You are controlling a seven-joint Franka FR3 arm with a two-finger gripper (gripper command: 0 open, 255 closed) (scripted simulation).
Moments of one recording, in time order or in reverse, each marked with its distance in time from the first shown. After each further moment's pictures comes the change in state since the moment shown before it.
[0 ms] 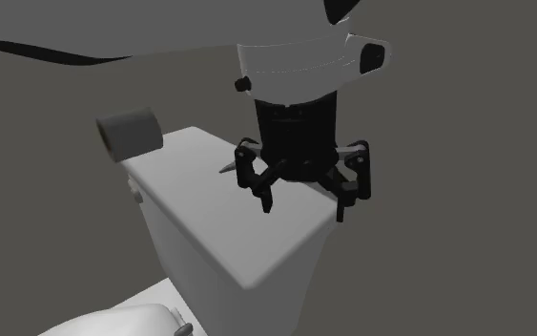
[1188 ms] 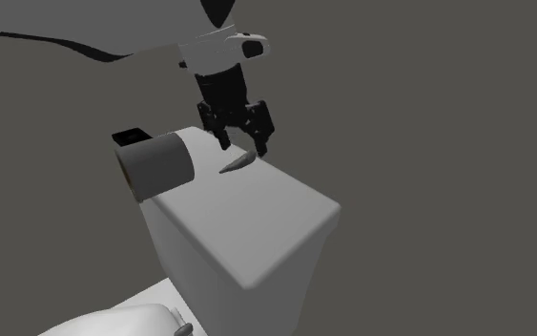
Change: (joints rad) arm -0.068 0.529 0.338 0.398 -0.033 0.128 0.566
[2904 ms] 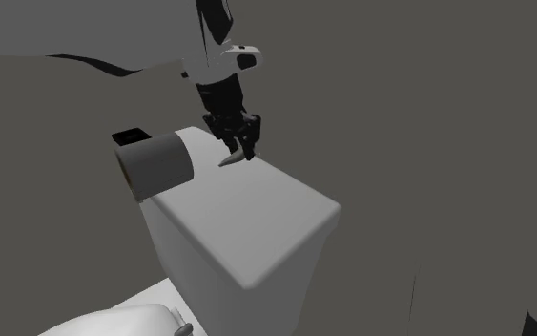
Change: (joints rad) arm -0.005 0.109 0.044 0.054 -0.051 0.041 0.109
